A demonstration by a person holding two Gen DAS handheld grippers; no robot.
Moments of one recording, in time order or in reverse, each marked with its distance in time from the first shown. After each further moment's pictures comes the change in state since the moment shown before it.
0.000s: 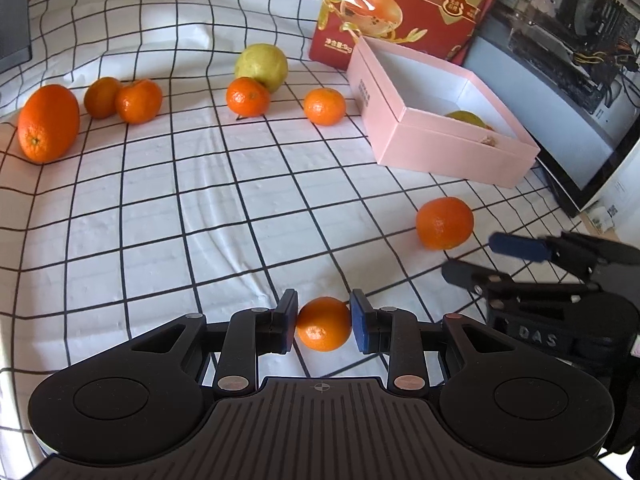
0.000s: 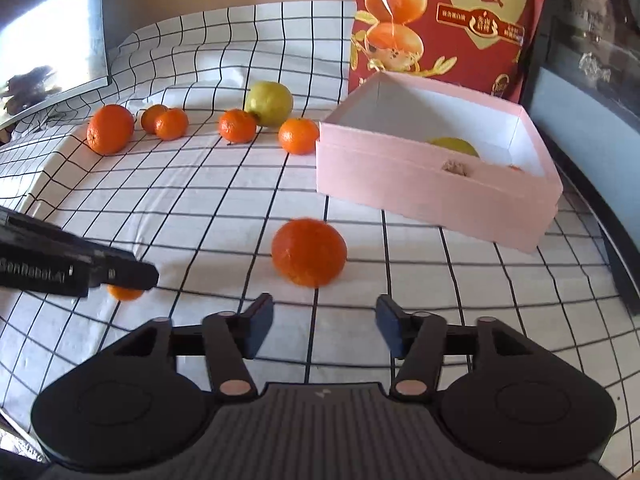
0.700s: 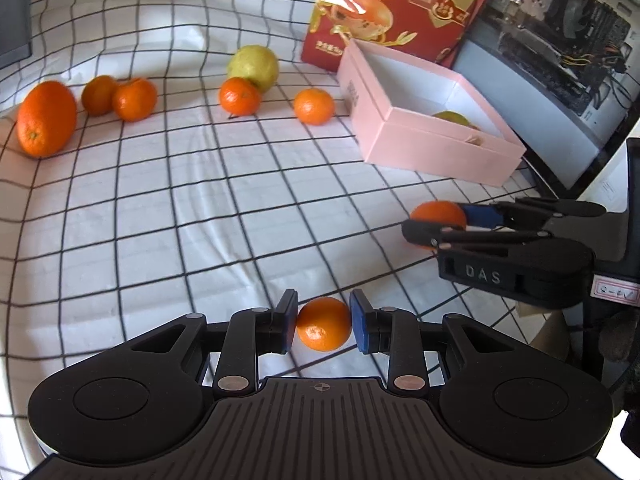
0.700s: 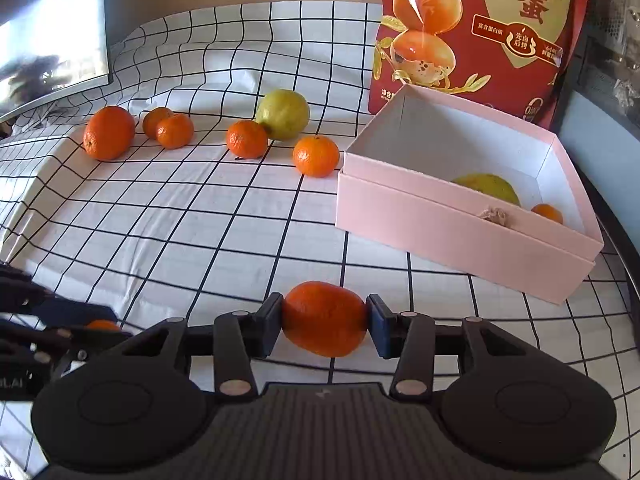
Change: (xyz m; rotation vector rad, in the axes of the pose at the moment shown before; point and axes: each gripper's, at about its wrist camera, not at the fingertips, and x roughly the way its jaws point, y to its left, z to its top) left arm -0.005 -0.003 -0.007 0.001 -0.010 -0.037; right arm 0.025 0.007 0.026 -0.048 0.021 0.016
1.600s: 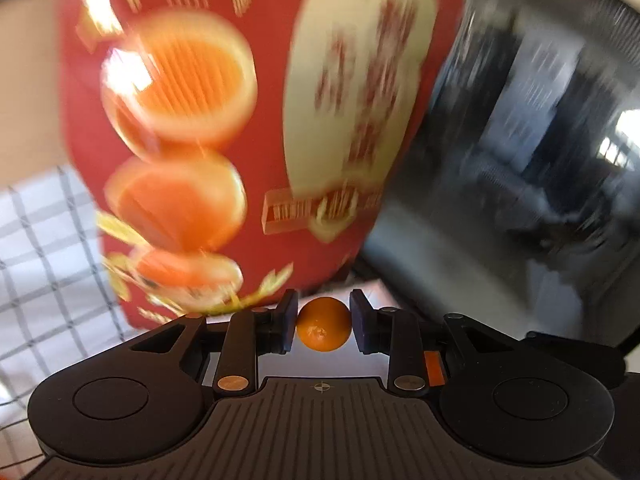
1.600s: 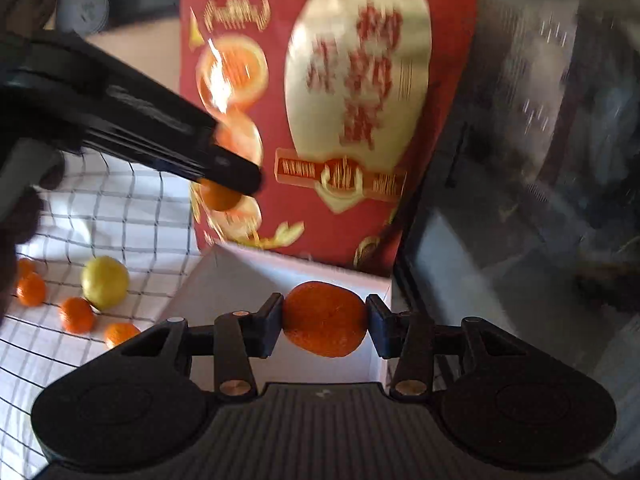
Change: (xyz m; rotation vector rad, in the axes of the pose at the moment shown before) left arm 0.136 -0.121 0.287 0.241 -0.082 -0.219; right arm 0.010 -0.147 0.132 0.122 -0.099 -0.238
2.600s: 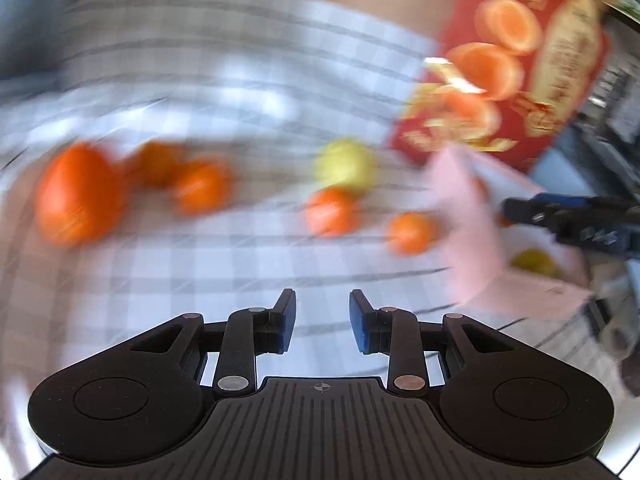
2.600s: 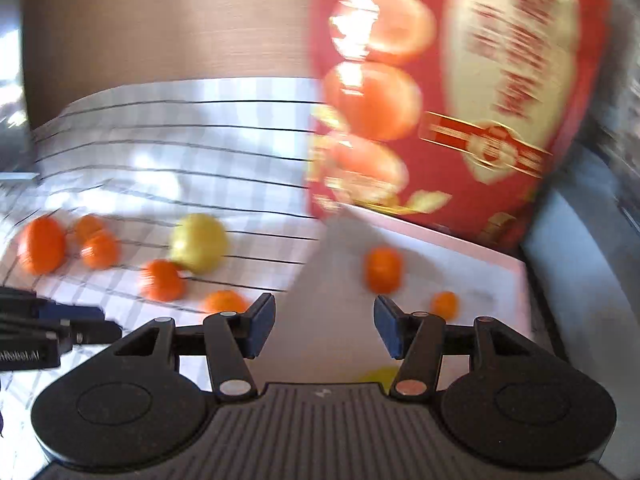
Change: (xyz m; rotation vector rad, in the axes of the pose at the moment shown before) left arm -0.176 0.112 -0.240 -0.439 -0.044 0.349; right arm -0.005 0.110 -0.011 -0.155 0.036 0.213
